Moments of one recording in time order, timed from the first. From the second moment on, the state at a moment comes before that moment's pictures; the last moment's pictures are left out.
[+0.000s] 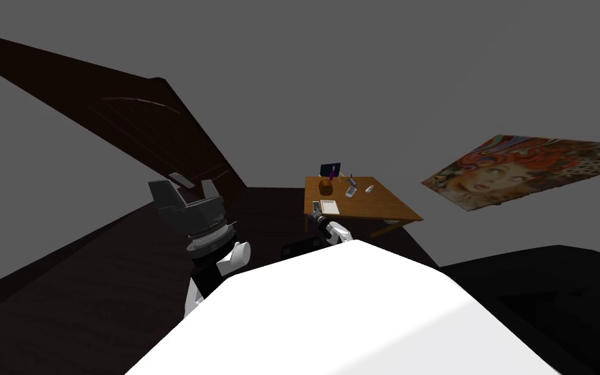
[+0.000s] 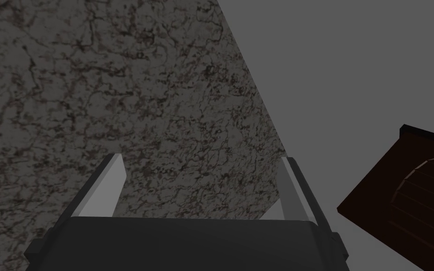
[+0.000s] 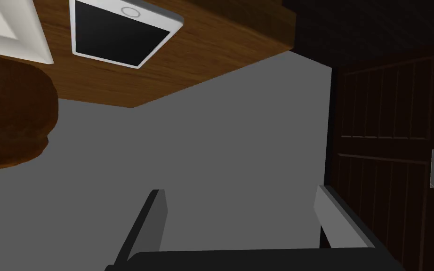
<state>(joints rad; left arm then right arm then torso) 0.46 0.01 0.00 -2.38 -0.09 -0.63 -0.04 0.15 -0.31 0.47 -1.43 0.91 0.14 0.49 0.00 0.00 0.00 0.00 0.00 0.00</state>
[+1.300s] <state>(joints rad) 0.46 0.01 0.00 -2.38 -0.09 -0.63 -0.04 0.05 -0.37 0.62 -1.13 1.19 0.36 0.63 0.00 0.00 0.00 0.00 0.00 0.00</state>
